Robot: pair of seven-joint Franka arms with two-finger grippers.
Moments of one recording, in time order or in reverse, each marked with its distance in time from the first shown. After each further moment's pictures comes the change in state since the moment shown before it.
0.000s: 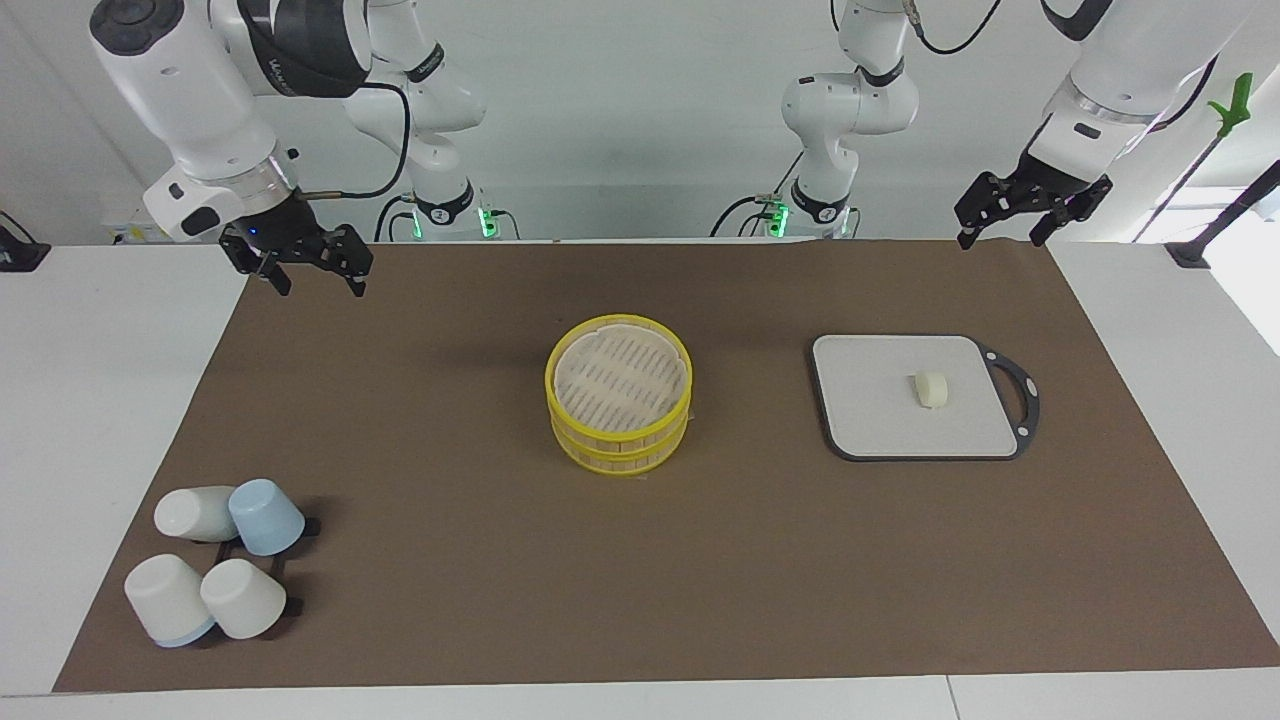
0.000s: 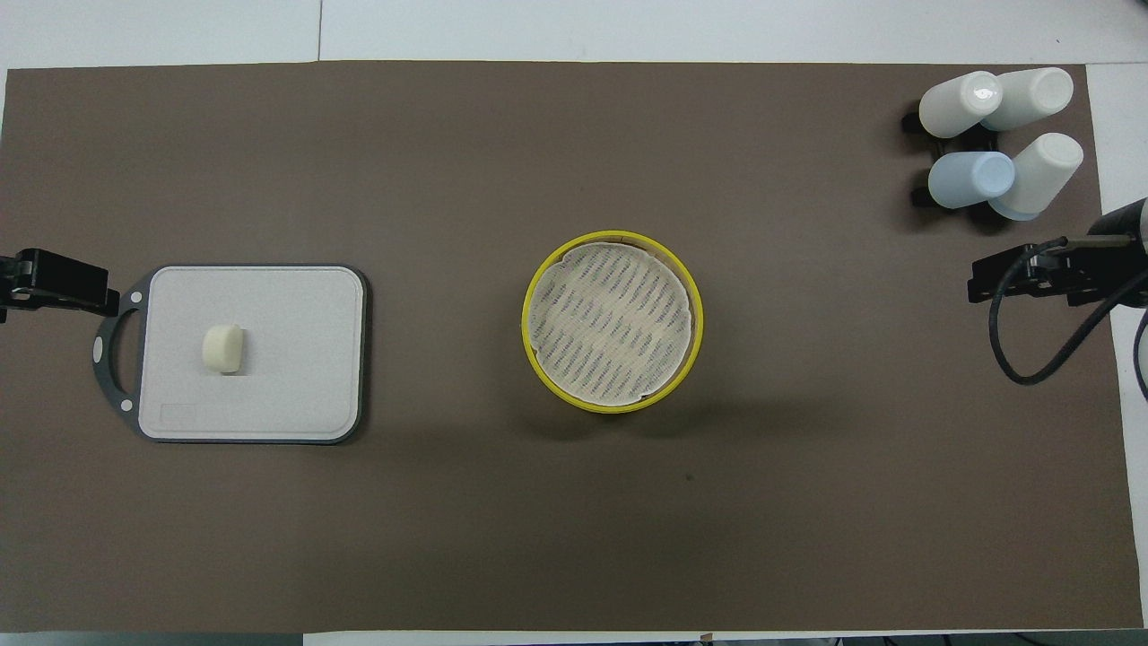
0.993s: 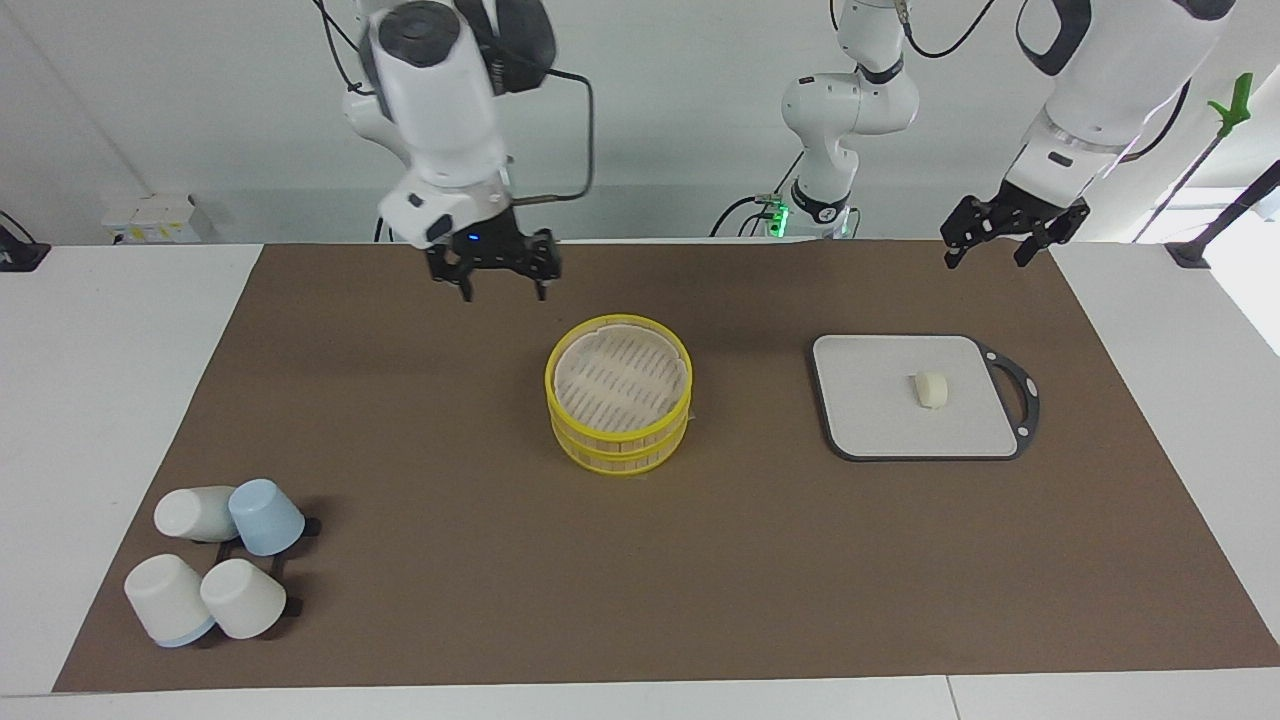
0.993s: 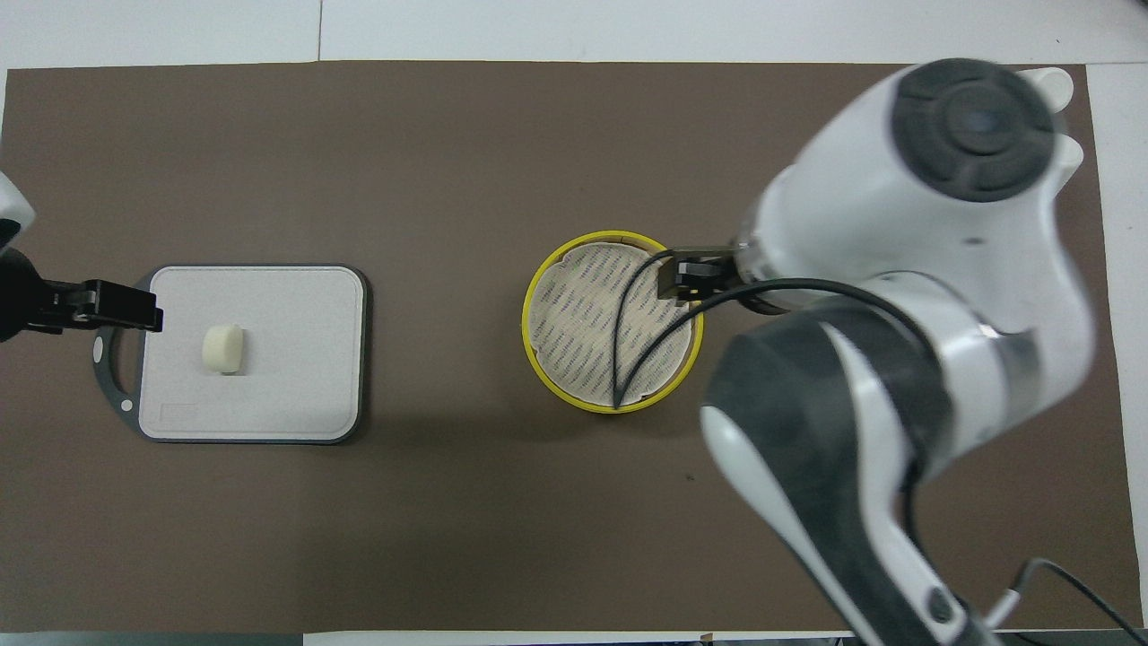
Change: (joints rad) left arm 0.002 -0.100 0.007 -0.343 0.000 0.280 0.055; right arm 0.337 0.261 0.161 0.221 0.025 0.076 0.505
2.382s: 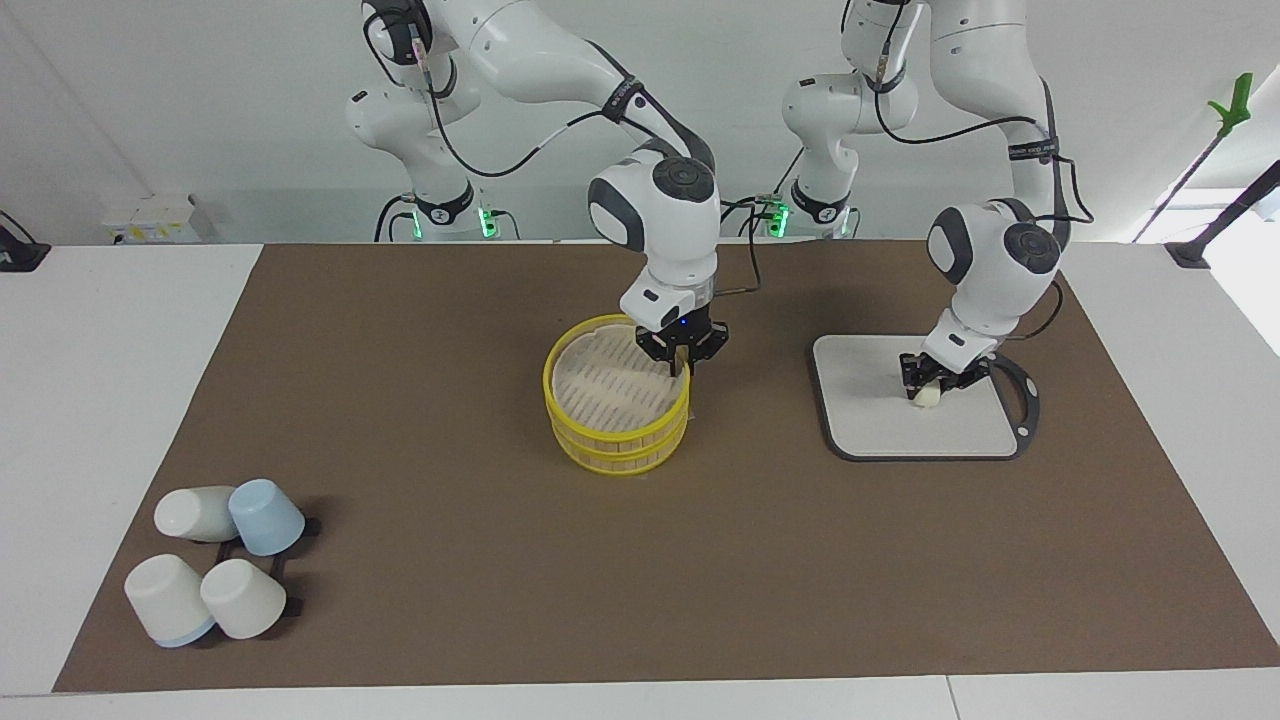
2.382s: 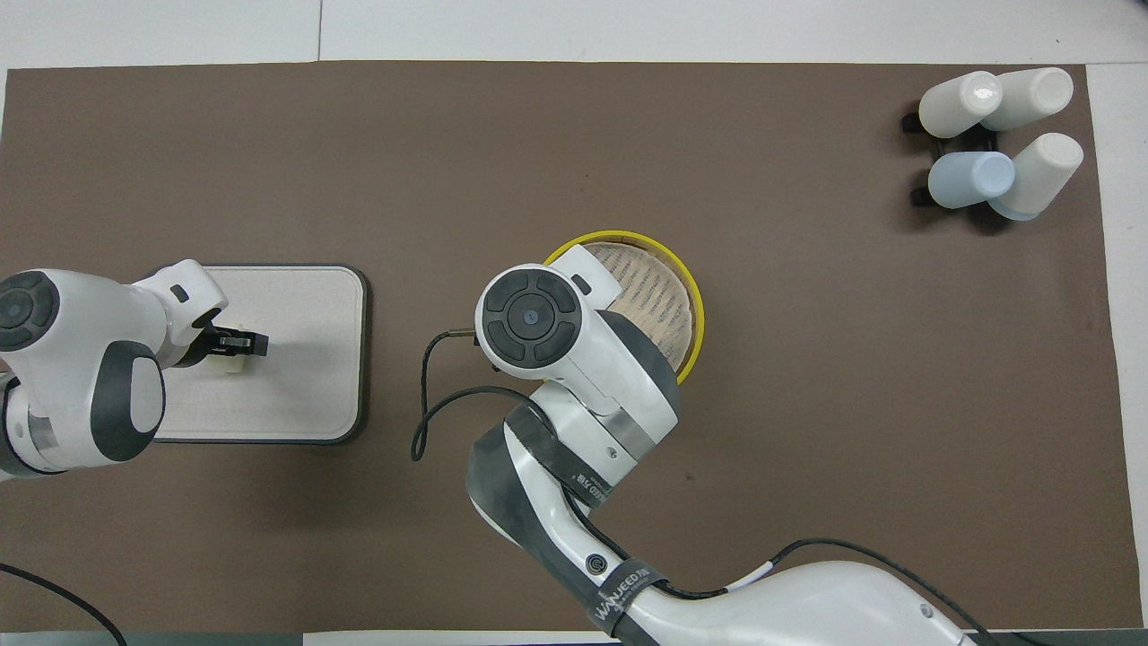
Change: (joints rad) left arm 0.066 0.246 0.008 -0.372 0.000 0.630 0.162; right arm 0.228 0.210 0.005 -0.121 -0.072 0.450 0.209
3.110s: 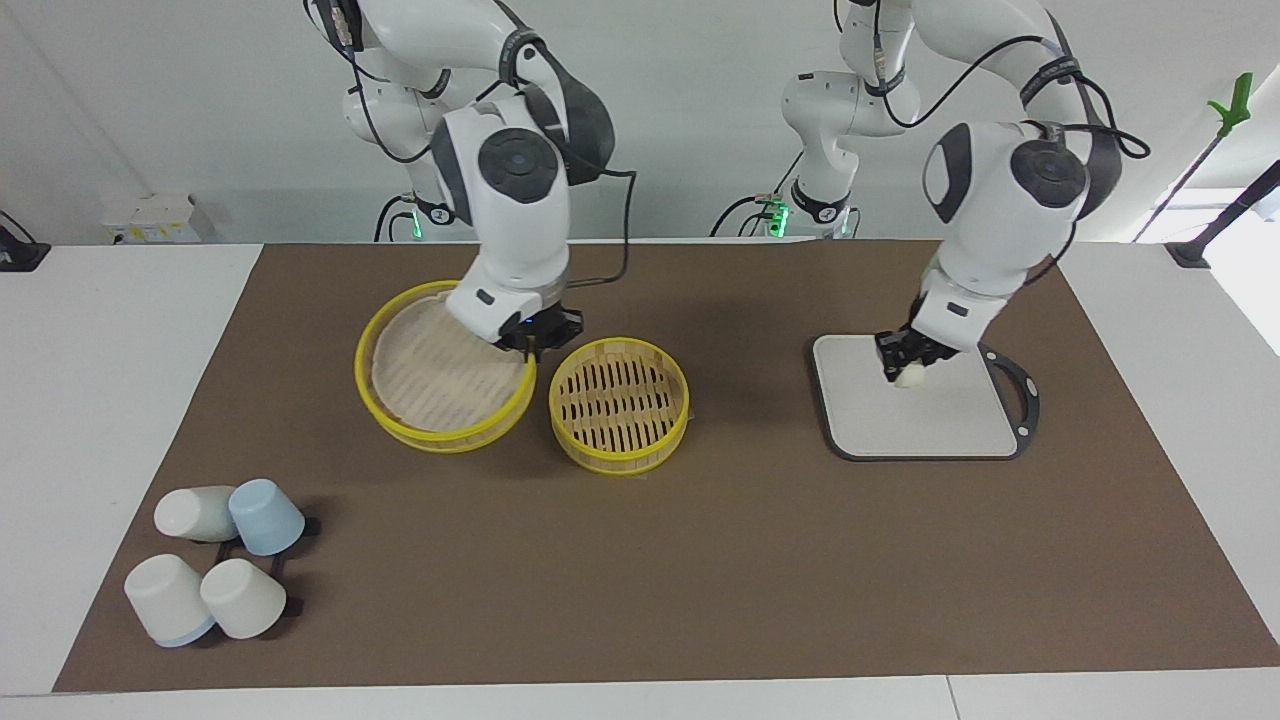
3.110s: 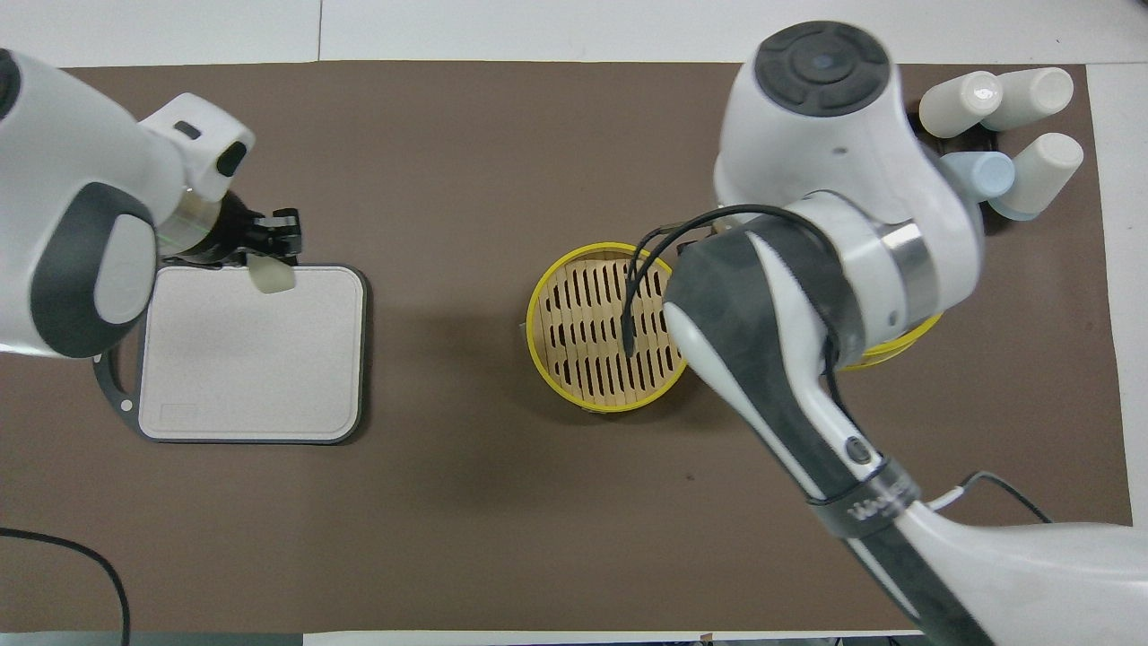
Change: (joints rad) left arm -0.299 0.074 -0.026 0.599 -0.028 -0.519 -0.650; right arm -0.340 -0.099 -0.033 0.222 -0.013 -0.608 -0.531
